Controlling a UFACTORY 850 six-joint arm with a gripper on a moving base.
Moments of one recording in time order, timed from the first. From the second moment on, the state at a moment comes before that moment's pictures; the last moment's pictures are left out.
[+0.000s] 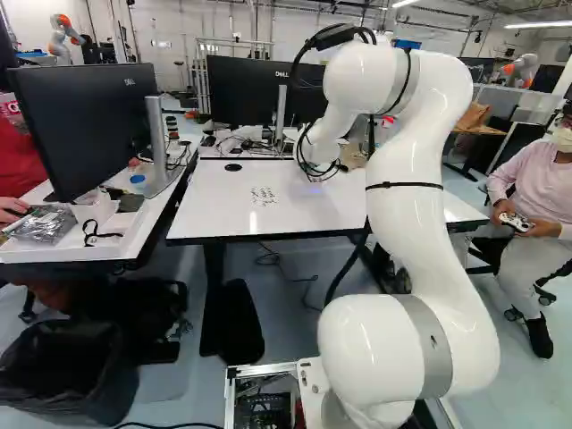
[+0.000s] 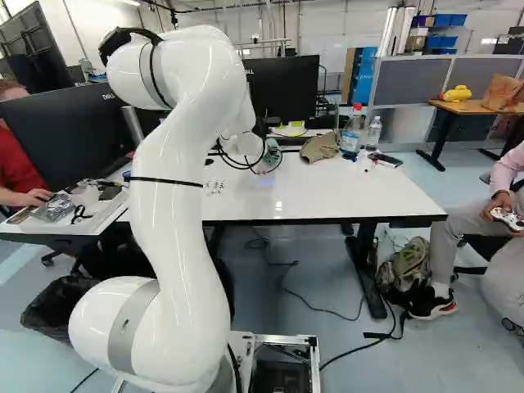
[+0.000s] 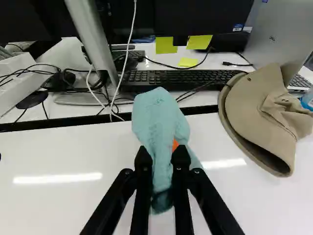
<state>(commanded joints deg) -5.1 -38.0 -72.6 0.0 28.3 0.0</state>
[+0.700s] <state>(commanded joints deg) -5.1 -38.0 -72.6 0.0 24.0 0.0</state>
